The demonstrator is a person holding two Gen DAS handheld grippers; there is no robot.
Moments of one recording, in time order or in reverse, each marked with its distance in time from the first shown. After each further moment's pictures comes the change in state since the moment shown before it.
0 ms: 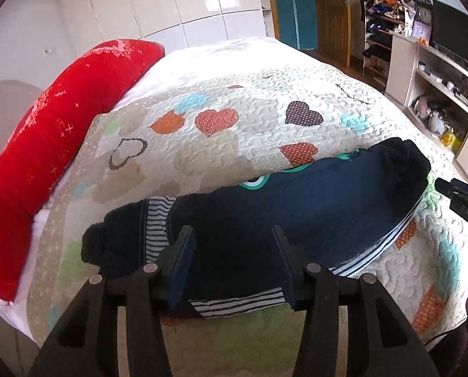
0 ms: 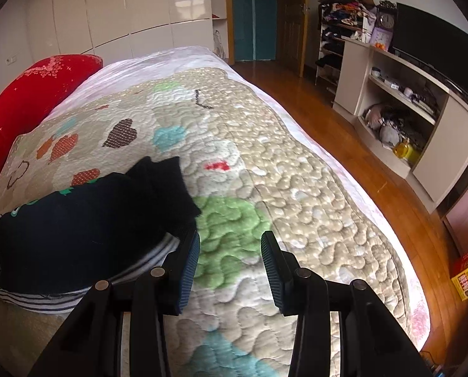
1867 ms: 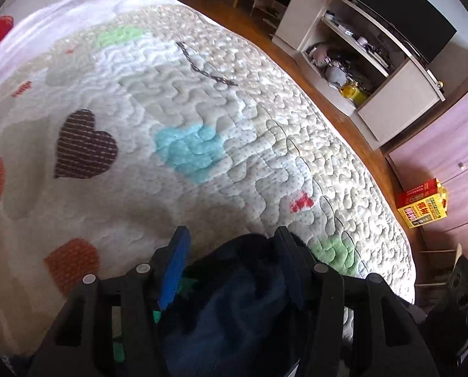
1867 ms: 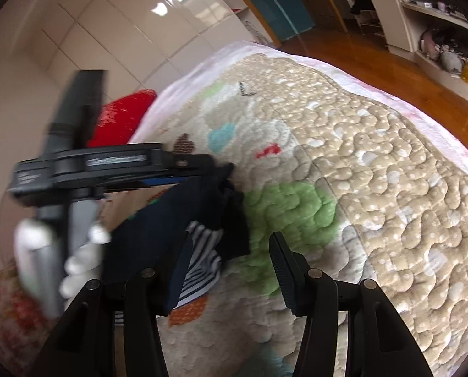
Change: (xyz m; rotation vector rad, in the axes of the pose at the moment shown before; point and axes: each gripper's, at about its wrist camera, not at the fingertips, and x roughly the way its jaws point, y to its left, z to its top) left arm 0.150 -0.167 0.137 0.176 0.329 -0.605; right arm 0.032 -0.029 -0.013 0.280 0.002 0.543
